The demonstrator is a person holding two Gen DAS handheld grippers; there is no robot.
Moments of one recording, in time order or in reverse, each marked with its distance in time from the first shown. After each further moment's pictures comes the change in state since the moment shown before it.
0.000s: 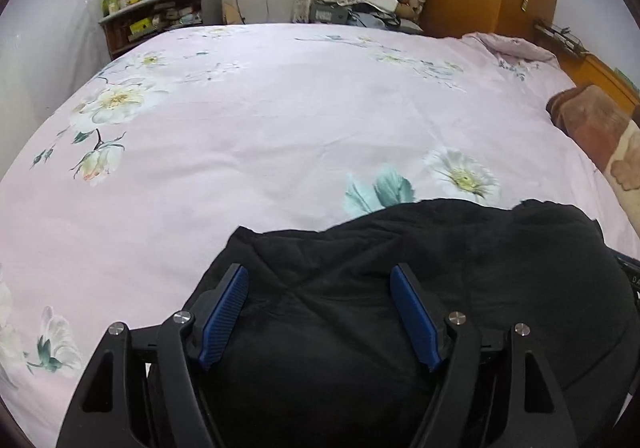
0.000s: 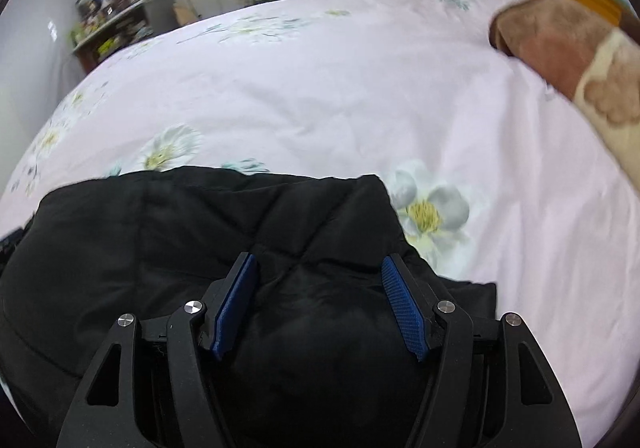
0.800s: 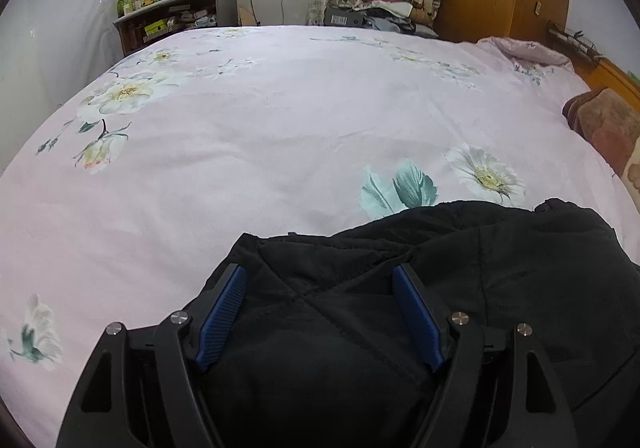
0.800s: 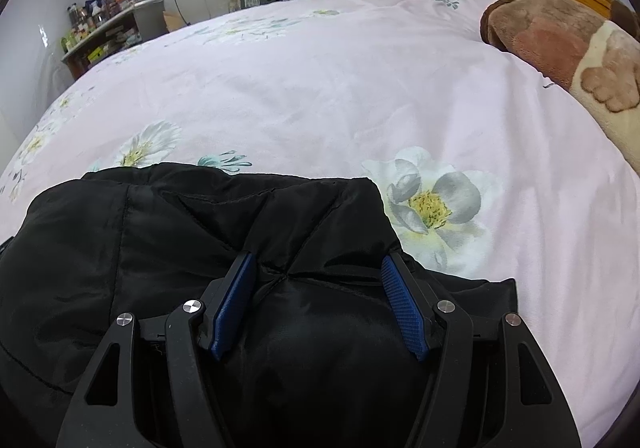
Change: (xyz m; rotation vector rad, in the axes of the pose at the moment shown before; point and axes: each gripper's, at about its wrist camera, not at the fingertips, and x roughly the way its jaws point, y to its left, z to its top) left arm 0.015 -0.005 -0.006 -0.010 -0.008 0.063; right arm 0.020 -0.001 -0.009 0.005 -0.025 -0.040
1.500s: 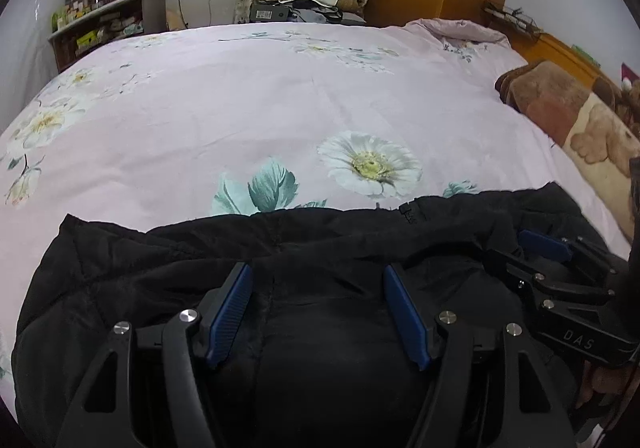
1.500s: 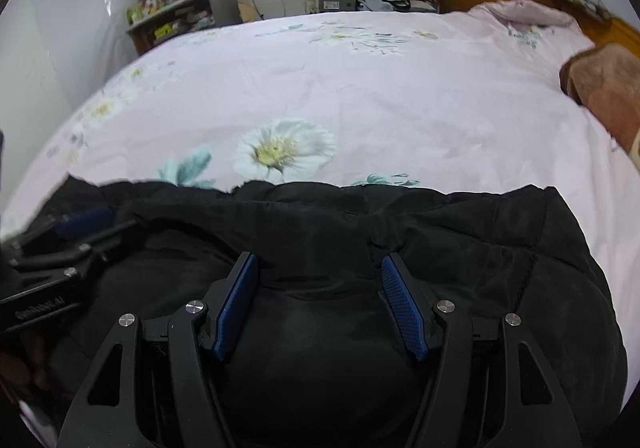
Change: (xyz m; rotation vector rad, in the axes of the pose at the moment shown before) left arm -0.003 -0.078 0.001 0.115 0.019 -0.203; right arm -0.010 0.113 0.006 -0.161 -0.038 0.146
